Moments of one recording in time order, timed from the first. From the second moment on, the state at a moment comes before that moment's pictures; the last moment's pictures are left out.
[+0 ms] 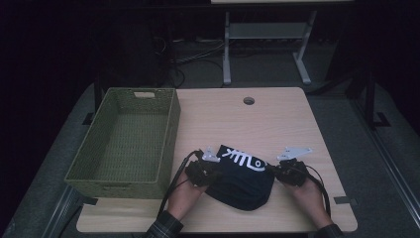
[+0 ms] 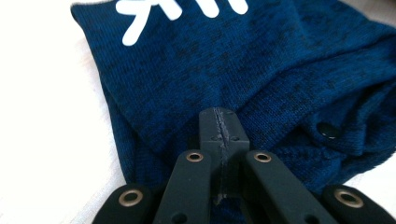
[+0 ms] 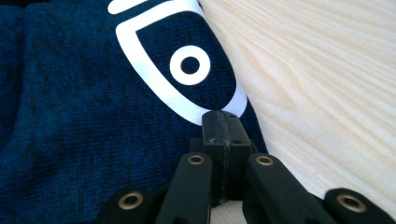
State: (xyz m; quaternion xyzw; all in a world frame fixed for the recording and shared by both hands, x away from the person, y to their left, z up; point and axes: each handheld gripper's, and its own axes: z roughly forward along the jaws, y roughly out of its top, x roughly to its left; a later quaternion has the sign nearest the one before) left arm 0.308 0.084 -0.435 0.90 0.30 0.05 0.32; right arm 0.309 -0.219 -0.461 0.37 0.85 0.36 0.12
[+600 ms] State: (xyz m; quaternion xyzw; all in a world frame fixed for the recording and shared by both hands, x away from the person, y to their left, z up) left arm 0.313 0.091 -0.422 0.88 0.31 0.05 0.35; right arm 0.299 -0.239 -0.457 0.38 0.82 0.39 0.14
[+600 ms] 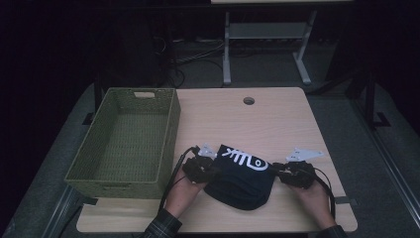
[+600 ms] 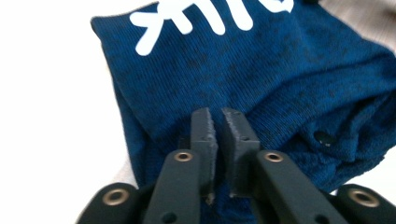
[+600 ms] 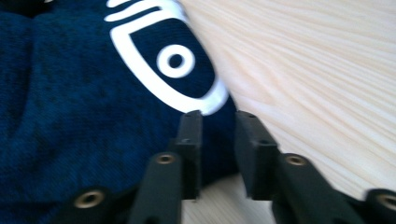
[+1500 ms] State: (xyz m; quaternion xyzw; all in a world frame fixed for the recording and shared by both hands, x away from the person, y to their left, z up) left arm 0.357 0.083 -0.437 0.87 0.35 0.04 0.34; right arm 0.275 -0.287 -0.483 0.46 0.80 0.34 0.18
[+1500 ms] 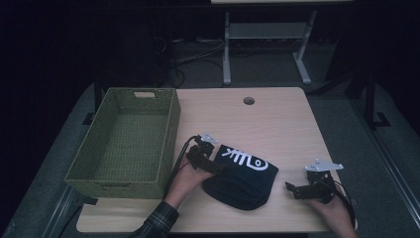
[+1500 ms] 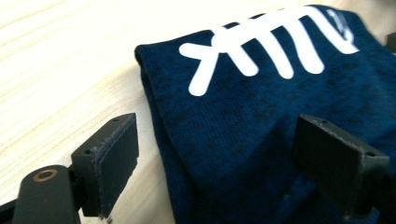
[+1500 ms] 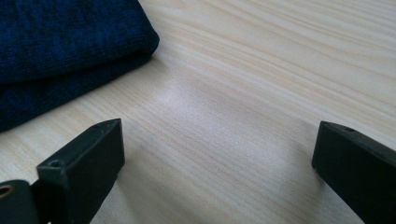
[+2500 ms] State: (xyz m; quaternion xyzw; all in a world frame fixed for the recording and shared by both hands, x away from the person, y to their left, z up) left arm 0.360 0.078 -0.454 0.89 0.32 -0.02 0.32; right arm 0.275 -0.287 -0.483 0.46 0.80 0.34 0.18
